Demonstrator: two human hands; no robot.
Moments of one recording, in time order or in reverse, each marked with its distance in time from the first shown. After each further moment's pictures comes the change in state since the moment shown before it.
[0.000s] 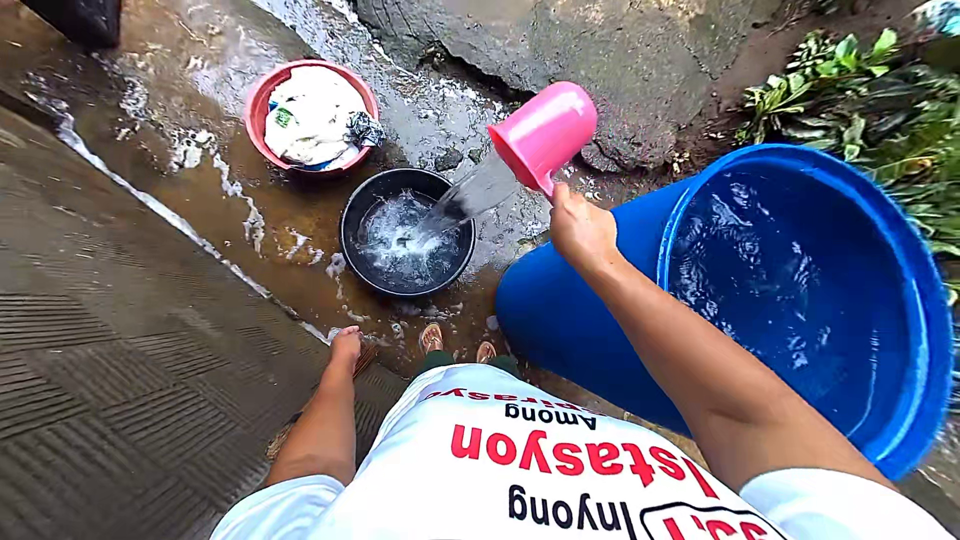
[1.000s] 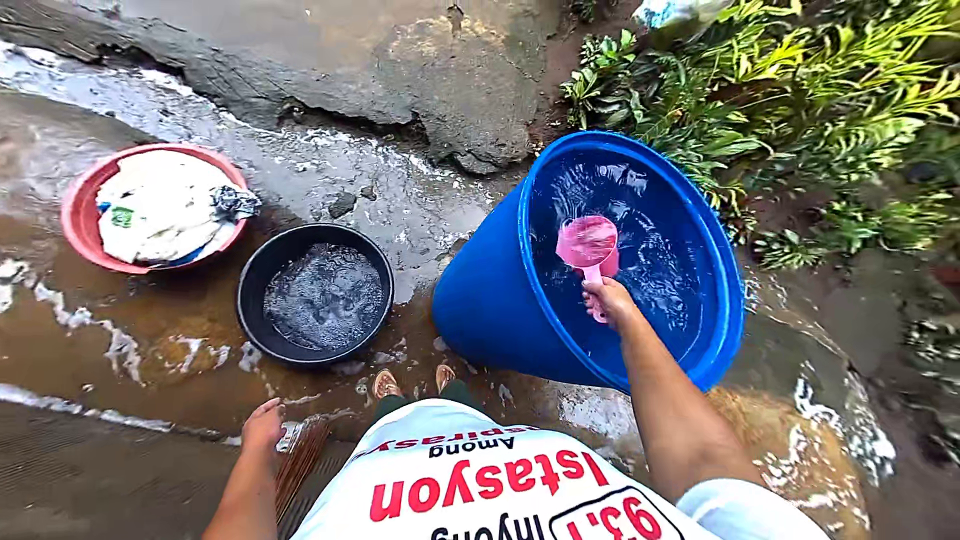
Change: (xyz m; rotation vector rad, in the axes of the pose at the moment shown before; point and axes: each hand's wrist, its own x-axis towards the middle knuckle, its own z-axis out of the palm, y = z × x) left_hand 0.009 0.046 0.010 0.145 -0.035 0.114; right_hand -0.125 0.290 0.099 1.276 0.047 0.995
